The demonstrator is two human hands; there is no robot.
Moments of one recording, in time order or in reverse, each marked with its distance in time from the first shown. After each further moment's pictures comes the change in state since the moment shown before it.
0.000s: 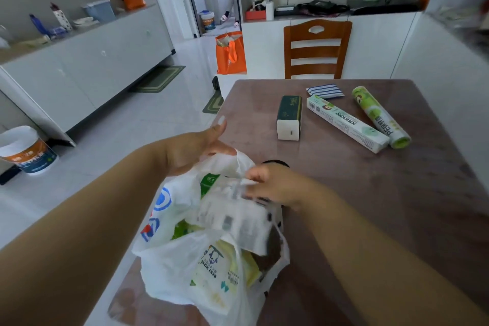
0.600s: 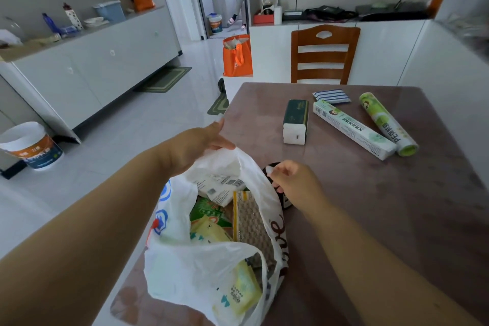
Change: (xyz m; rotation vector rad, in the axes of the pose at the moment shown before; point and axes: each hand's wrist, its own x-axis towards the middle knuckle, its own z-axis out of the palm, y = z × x) left_hand -0.003 -0.006 -0.002 -0.133 0.257 0.078; right_hand 0.001 0.021 0.003 0.058 0.504 0.109
